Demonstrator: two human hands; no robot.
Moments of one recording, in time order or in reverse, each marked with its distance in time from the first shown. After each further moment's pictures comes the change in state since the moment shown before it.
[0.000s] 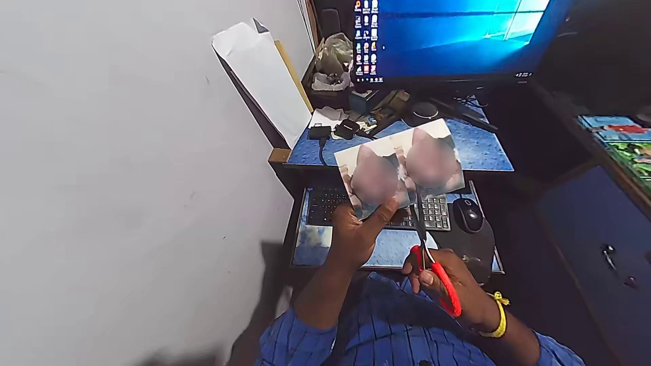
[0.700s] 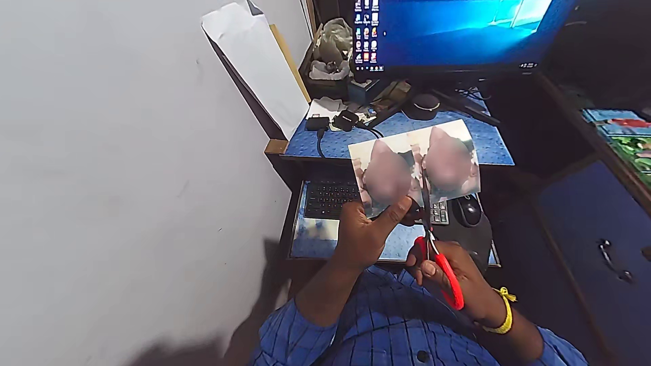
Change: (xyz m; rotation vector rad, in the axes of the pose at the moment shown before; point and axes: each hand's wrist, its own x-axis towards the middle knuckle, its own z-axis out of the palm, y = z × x) left_hand -0.008 0.002 0.013 0.003 -0.040 -0.020; right_hand -0.001 -0.012 -0.004 -0.056 0.035 0.004
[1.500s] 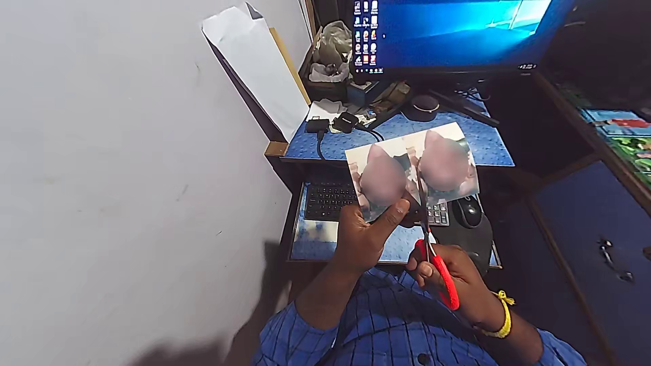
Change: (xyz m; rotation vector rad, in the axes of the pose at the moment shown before) left_hand 0.000 -0.003 -0.003 0.011 0.009 0.024; right_hand -0.001 0.002 0.004 0.018 0.034 0.009
